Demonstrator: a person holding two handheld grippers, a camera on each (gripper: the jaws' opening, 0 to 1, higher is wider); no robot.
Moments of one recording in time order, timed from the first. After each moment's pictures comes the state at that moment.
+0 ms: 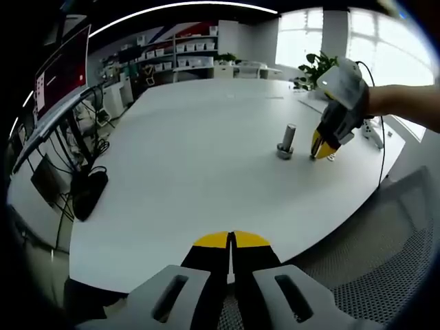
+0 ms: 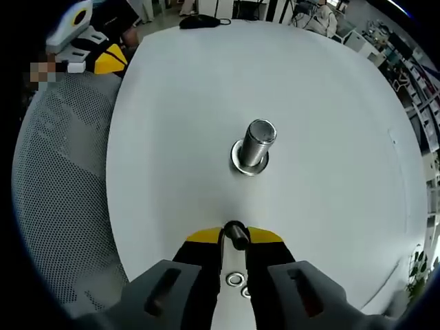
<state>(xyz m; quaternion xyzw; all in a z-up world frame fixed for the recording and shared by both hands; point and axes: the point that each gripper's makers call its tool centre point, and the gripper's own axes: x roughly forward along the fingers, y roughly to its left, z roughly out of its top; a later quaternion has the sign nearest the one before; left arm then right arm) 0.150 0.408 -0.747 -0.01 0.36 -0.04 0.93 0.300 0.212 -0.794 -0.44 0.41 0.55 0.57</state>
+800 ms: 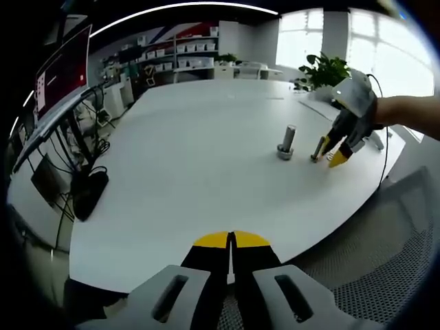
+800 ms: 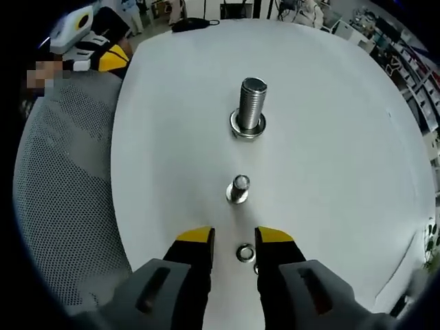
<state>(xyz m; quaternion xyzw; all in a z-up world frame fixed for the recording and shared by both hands) 0.150 0.408 -0.746 -0.01 0.36 -0.04 0.93 0.294 0.172 -0.799 -0.40 0.43 0.54 0.60</state>
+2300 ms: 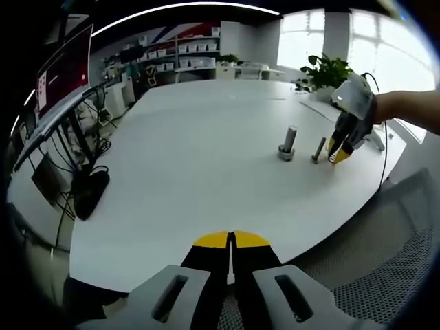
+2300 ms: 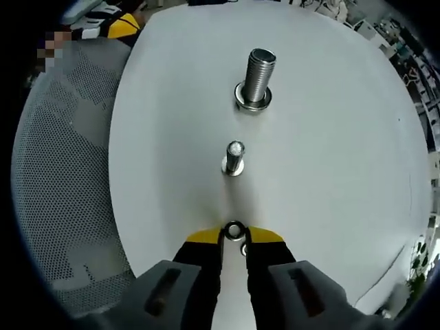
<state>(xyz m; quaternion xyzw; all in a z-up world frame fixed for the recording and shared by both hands) 0.150 0.410 -0.746 -0.01 0.36 -0.04 0.93 0.302 0.153 -0.800 -0.46 0.44 0.53 0.55</state>
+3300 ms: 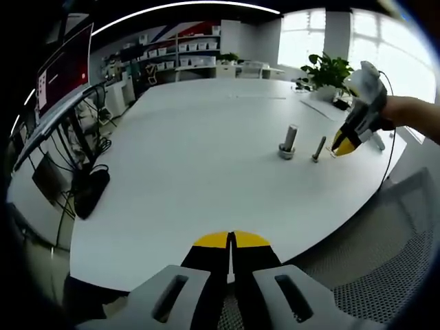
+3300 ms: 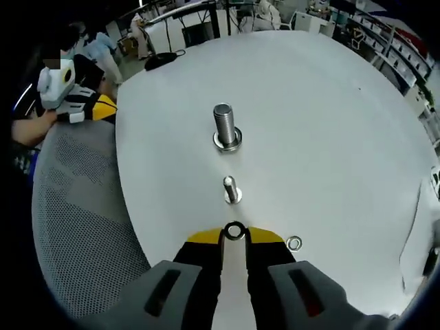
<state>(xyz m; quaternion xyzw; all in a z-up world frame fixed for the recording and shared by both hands) 0.150 0.410 -0.747 -0.01 0.36 -0.04 0.93 0.291 0.180 -0.758 -0.30 0.45 0.50 0.68</state>
